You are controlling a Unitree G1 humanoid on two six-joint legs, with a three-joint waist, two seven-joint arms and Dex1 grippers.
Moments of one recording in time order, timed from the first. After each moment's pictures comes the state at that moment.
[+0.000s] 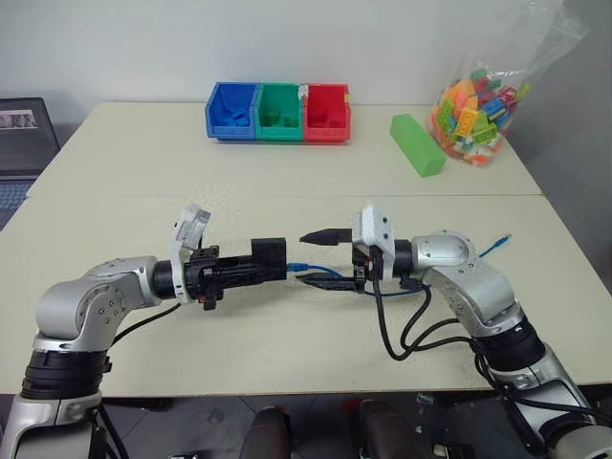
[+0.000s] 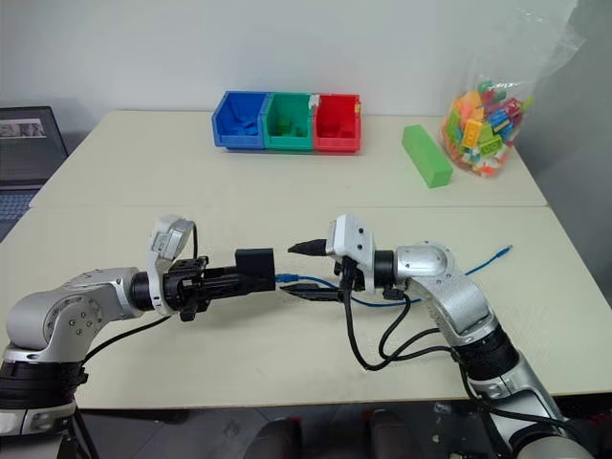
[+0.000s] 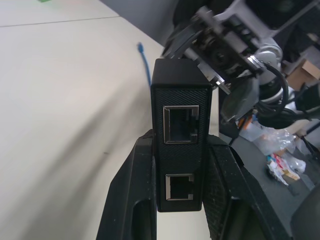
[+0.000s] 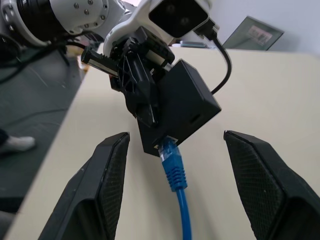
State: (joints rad) left arm -0.38 0.78 0.13 -0.09 -0.83 0.88 -1.22; right arm -0.61 -0.39 0.30 -0.21 0.46 0.54 0.95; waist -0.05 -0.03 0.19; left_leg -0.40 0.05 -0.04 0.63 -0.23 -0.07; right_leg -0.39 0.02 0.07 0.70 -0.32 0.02
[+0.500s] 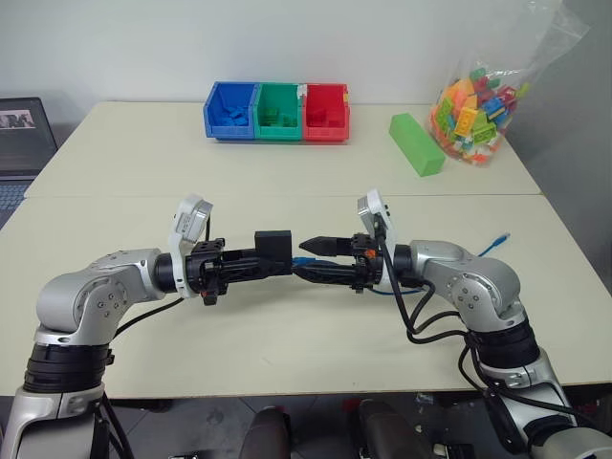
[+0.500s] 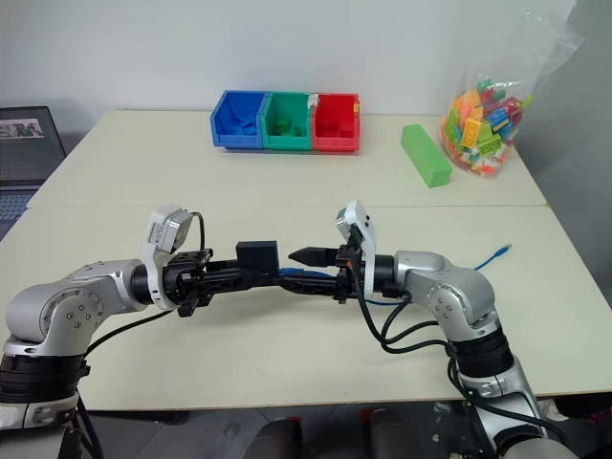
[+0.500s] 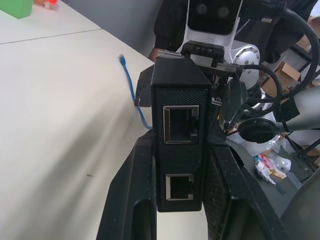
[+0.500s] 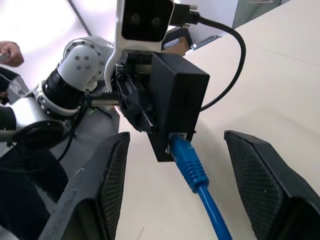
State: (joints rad) left arm -0.40 0.78 0.13 -0.11 -0.89 0.90 -1.21; right arm -0.61 -0.30 0.17 -0.22 0.71 0.91 0.83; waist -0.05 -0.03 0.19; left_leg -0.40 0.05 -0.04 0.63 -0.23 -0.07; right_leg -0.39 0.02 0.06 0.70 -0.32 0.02
